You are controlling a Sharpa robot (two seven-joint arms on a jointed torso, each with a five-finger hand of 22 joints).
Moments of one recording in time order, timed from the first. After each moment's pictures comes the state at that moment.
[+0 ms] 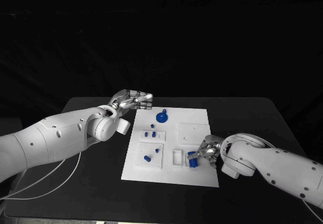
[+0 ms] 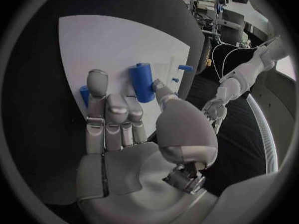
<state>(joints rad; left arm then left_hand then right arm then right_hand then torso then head) 1.24 -0.70 -0.10 1.20 -0.16 -0.14 0.37 1.26 0.01 -0.02 0.01 0.05 0.91 0.17 0.07 0.06 1.01 0.16 0.06 0.06 1.01 0.15 0.06 0.07 0.07 1.01 0.14 0.07 0.07 0.89 -0.77 0.21 1.52 -1.14 -0.01 -0.62 1.10 -0.04 0.20 -0.04 0.21 1.14 0.07 0.07 0.13 1.35 -0.03 1.10 1.21 1.45 -0.08 1.05 1.02 0.09 1.46 -0.10 0.52 1.06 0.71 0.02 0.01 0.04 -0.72</state>
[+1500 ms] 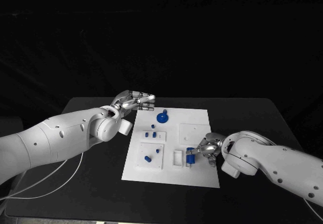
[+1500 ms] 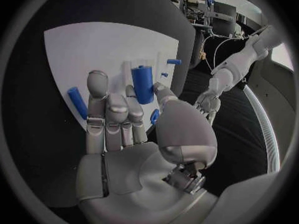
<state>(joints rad) 1.24 -0.69 -0.10 1.19 -0.16 -0.12 0.37 1.26 0.02 -0.02 -0.01 0.05 0.93 0.16 0.07 0.06 1.00 0.16 0.06 0.06 1.01 0.16 0.06 0.07 0.07 1.01 0.14 0.07 0.07 0.91 -0.79 0.23 1.58 -1.06 -0.04 -0.64 1.08 -0.04 0.11 0.03 0.37 1.18 0.05 0.06 0.08 1.36 -0.04 1.11 1.22 1.45 -0.09 1.05 1.01 0.08 1.46 -0.11 0.52 1.10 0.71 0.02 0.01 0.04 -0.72</state>
